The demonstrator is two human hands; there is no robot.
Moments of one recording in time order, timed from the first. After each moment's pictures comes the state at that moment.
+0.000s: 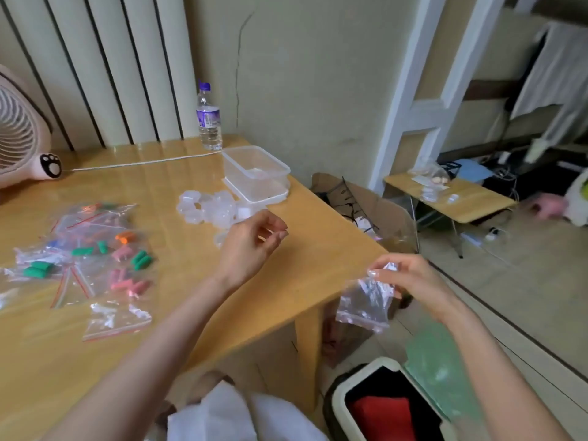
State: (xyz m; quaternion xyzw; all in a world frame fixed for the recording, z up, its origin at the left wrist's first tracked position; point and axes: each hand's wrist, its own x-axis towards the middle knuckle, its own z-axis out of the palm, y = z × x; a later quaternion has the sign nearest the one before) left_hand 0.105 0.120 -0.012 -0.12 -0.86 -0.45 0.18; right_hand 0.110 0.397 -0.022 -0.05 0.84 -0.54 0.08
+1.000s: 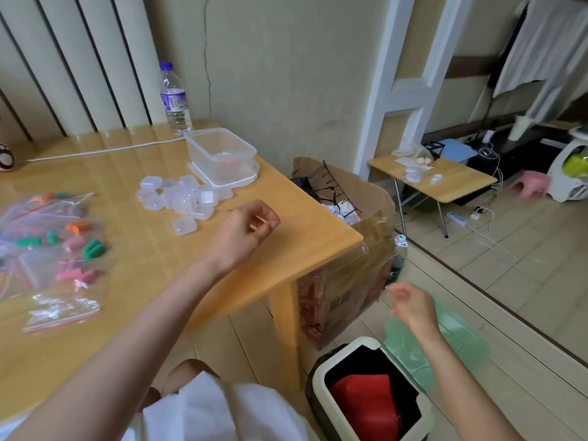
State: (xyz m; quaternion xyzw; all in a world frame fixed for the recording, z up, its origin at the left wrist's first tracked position) left_hand 0.098 0.166 -0.018 -0.14 -0.89 -0.41 0.14; right_hand 0.101 0.481 -0.161 0.19 0.89 -0.42 -0.04
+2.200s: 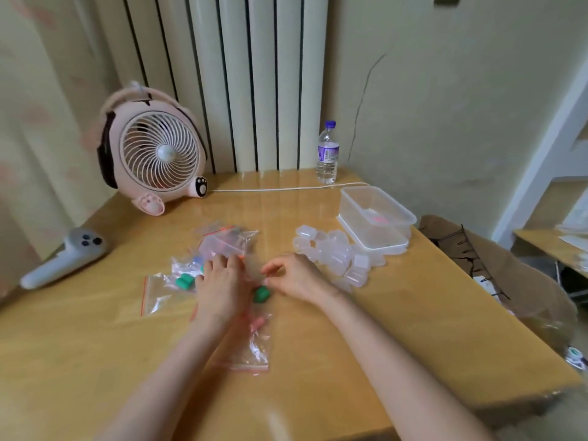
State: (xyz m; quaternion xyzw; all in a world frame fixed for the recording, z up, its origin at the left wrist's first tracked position) left_hand 0.127 -0.058 -0.041 0.29 -0.94 -0.07 0.15; right_hand 0.036 0.058 -0.024 -0.39 0.85 -0.33 0.11
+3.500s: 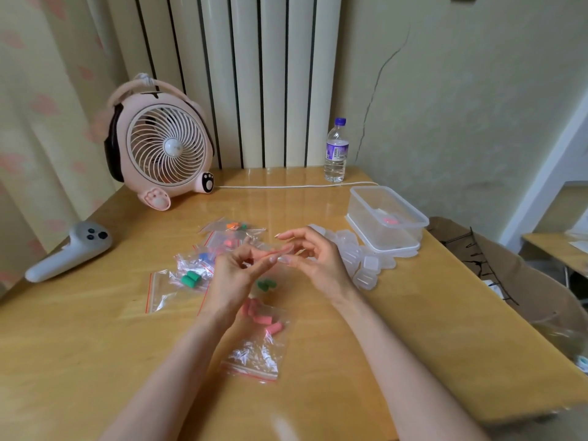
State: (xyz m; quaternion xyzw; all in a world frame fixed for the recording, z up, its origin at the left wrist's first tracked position) left_hand 0.136 -0.047 -0.016 0.11 -0.71 -0.63 0.30; right_hand 0.041 0.074 -0.013 -0.41 0.65 -0.64 0.07
